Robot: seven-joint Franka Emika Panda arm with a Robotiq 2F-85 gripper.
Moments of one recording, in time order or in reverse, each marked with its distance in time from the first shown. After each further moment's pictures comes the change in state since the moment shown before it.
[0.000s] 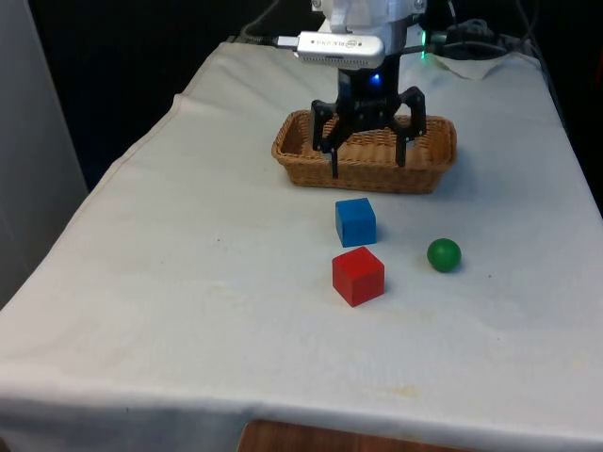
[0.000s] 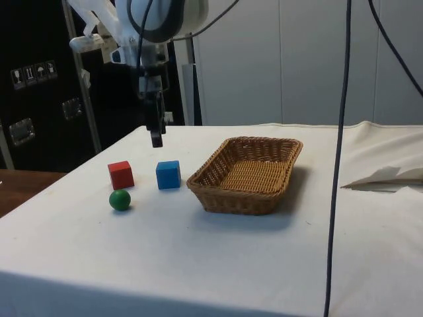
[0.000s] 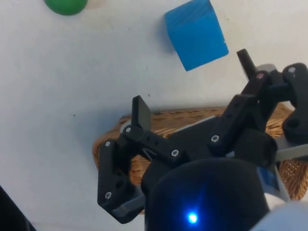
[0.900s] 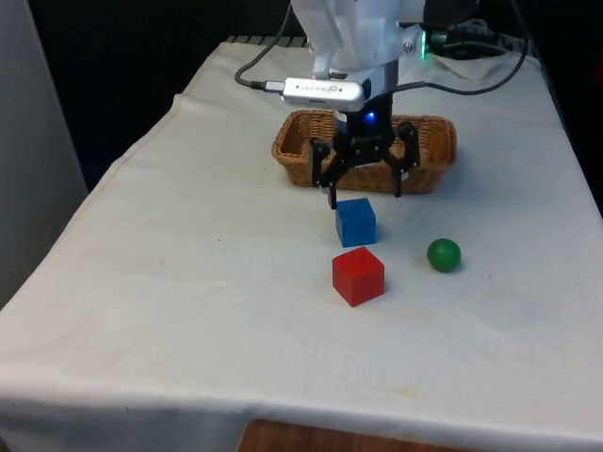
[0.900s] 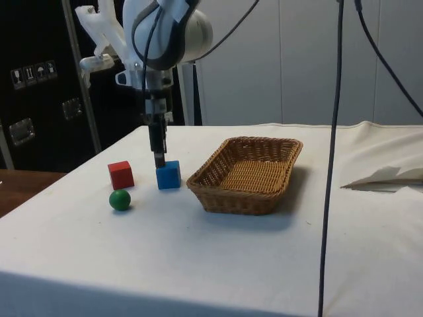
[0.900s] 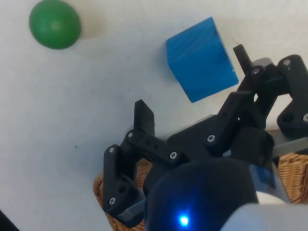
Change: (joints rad) arm -0.005 0.084 -0.002 -0.010 0.071 0.115 -0.100
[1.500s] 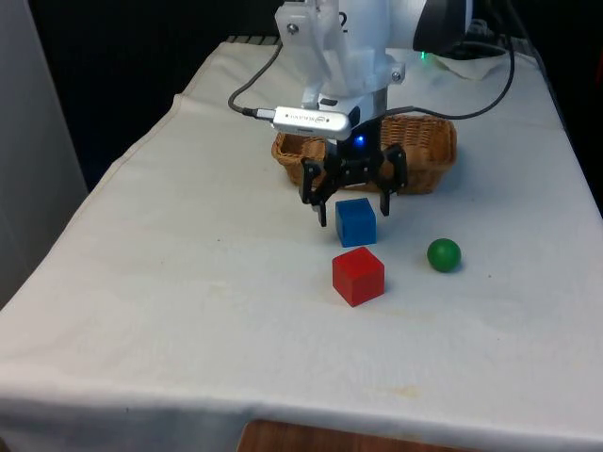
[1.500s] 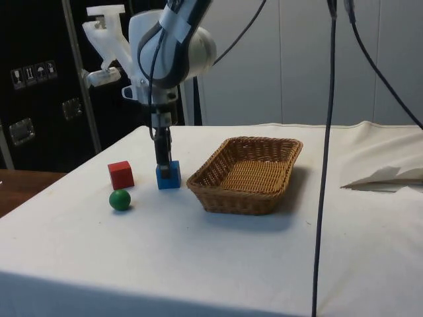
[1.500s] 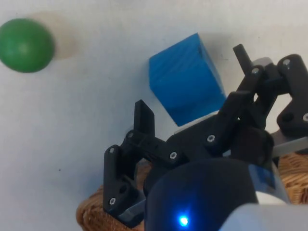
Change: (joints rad) arm -0.009 0.066 -0.007 0.004 0.000 0.060 -0.007
